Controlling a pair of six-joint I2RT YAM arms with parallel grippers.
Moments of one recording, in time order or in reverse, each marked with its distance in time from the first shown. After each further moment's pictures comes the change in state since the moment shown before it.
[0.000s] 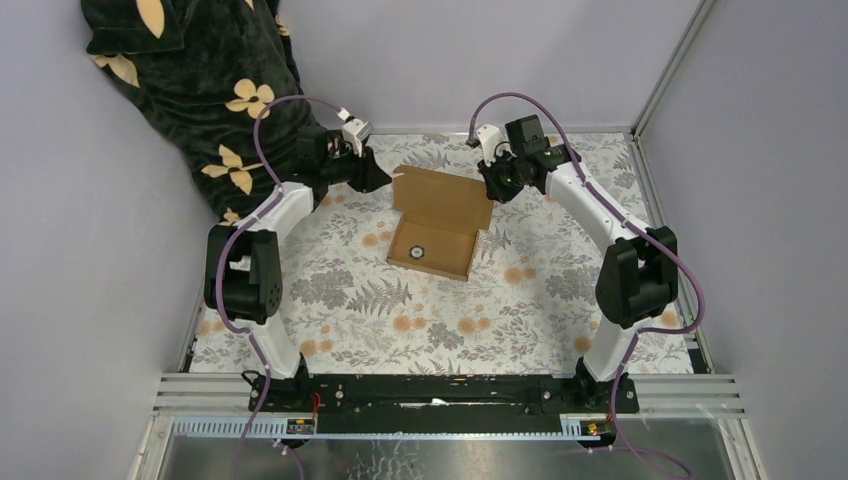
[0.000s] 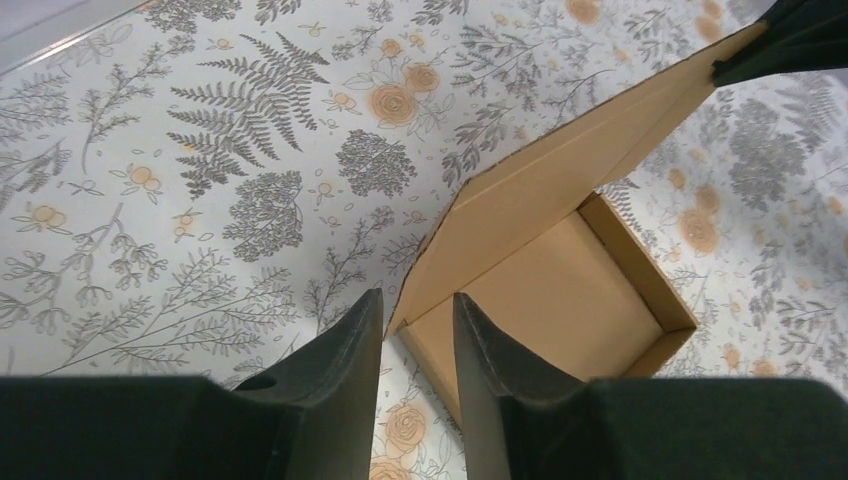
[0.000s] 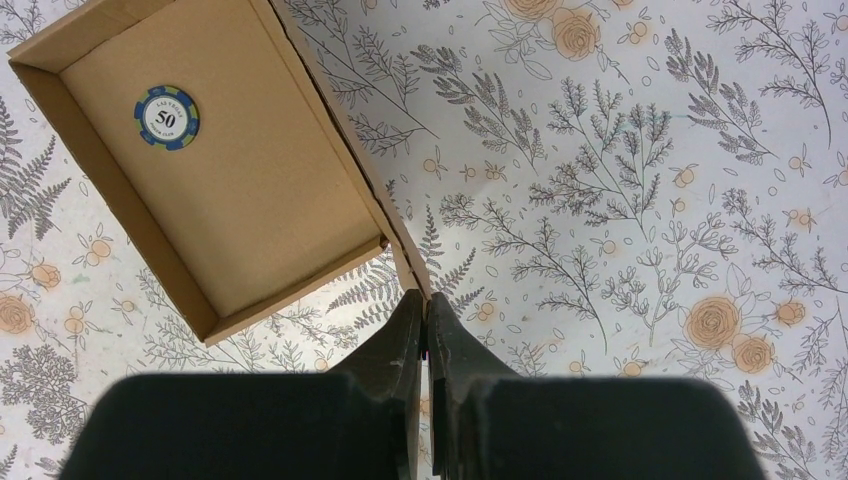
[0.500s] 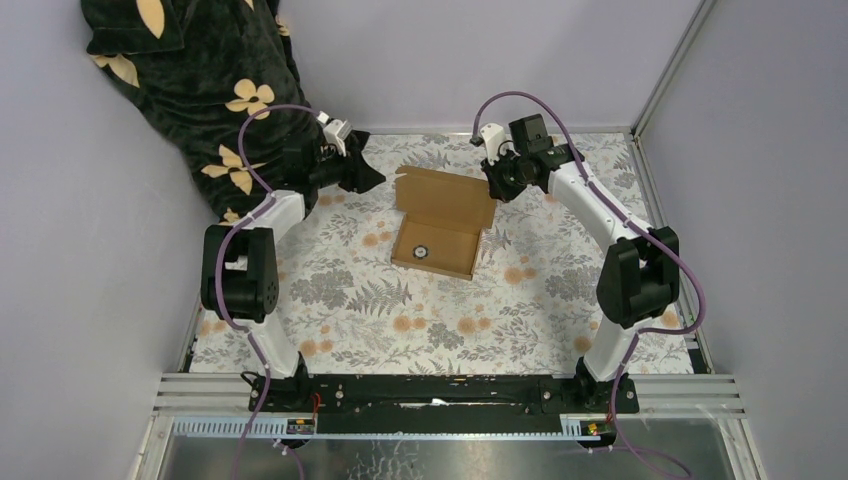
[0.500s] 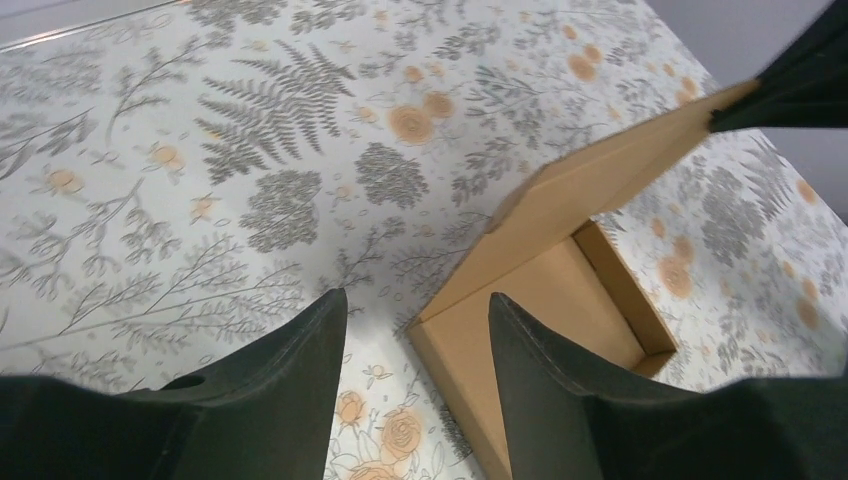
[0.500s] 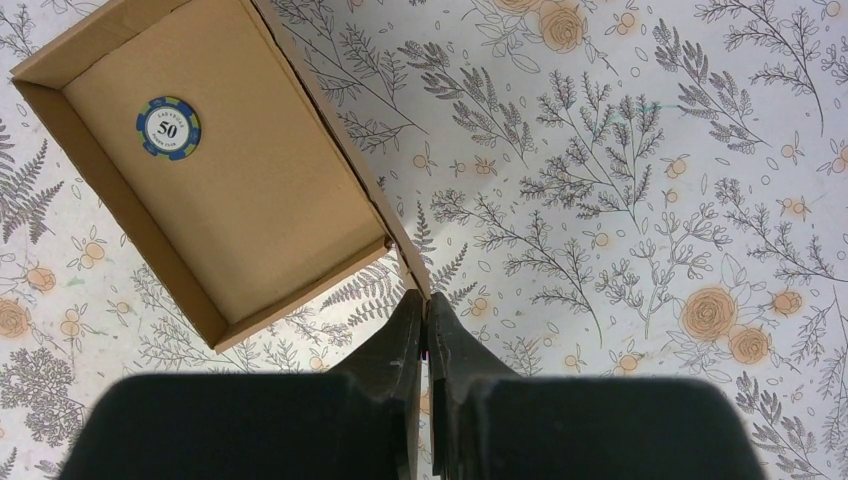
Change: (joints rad) left arm 0.061 0.002 -0.082 0.171 -0.014 -0.175; right arm -0.020 -0.003 -0.002 -0.001 -0.002 0.006
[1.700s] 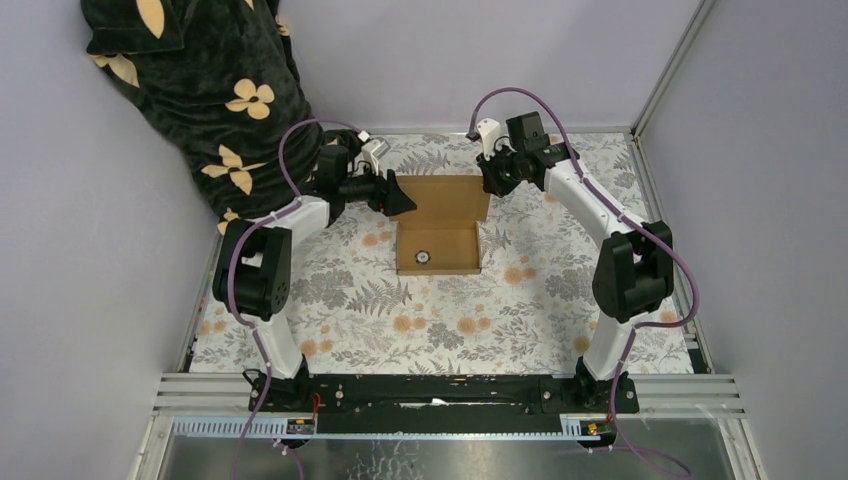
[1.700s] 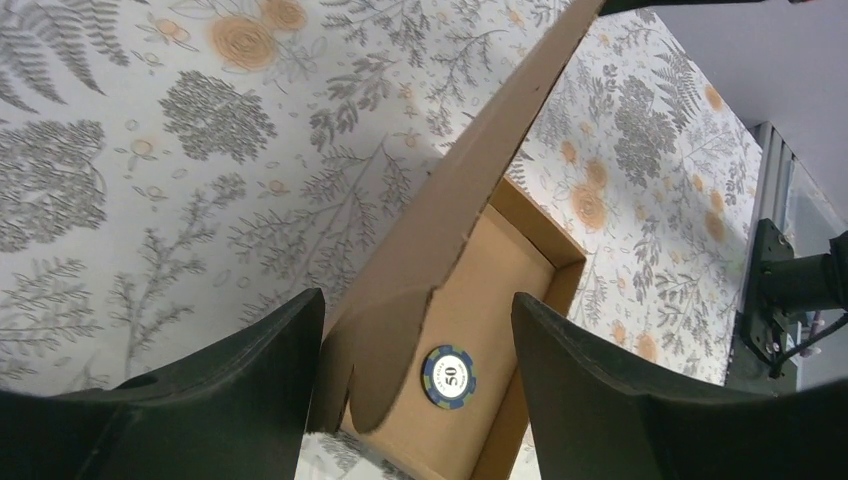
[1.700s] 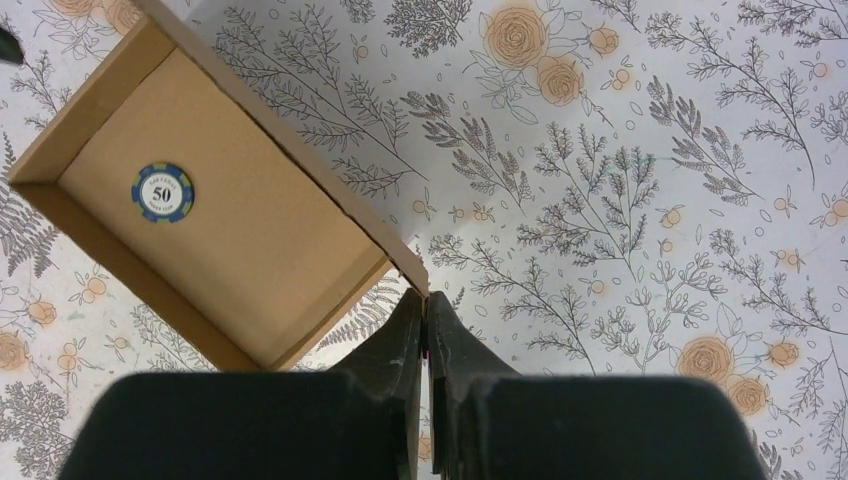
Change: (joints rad) left arm -0.146 0.062 0.001 -0.061 0.093 0.007; right arm 0.000 0.046 0.028 0.064 -0.039 0.003
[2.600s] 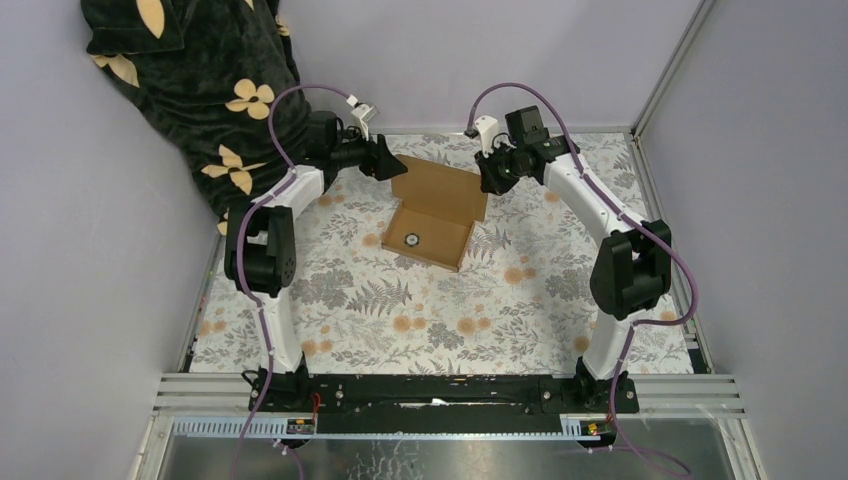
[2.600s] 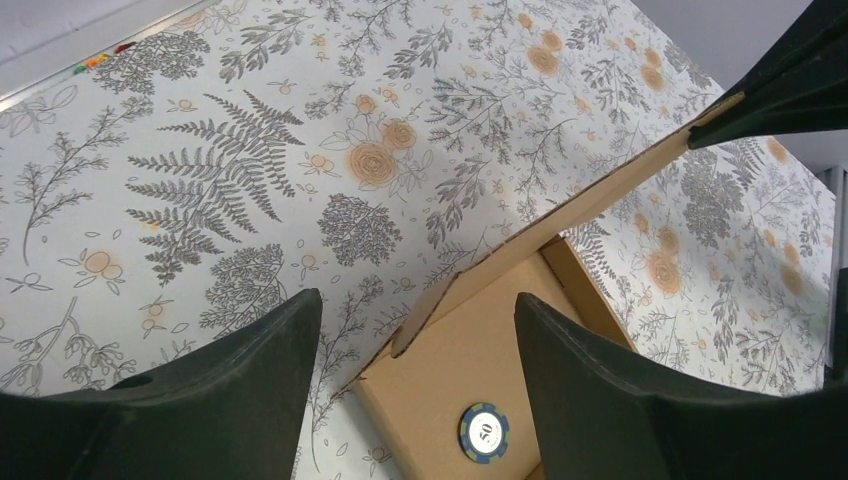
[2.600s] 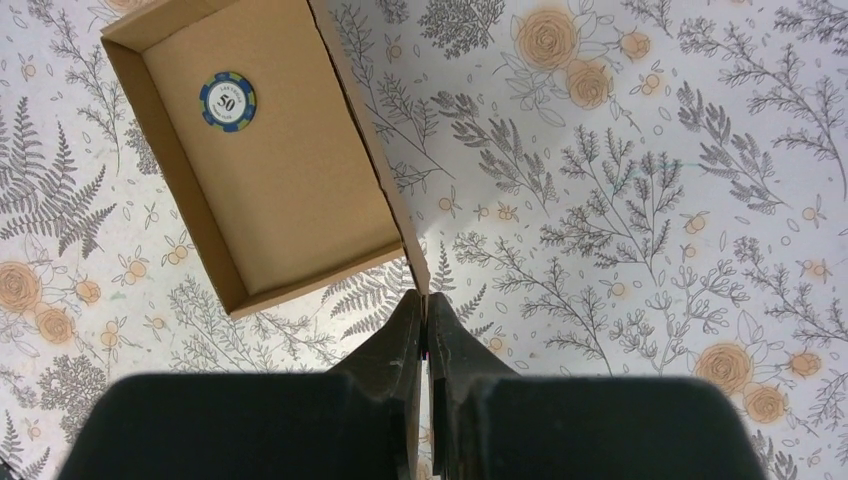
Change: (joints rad) left arm 0.081 0.157 0.324 -0.087 0.009 0.069; right arm 0.003 0.013 0.061 -0.079 -0.046 0.000
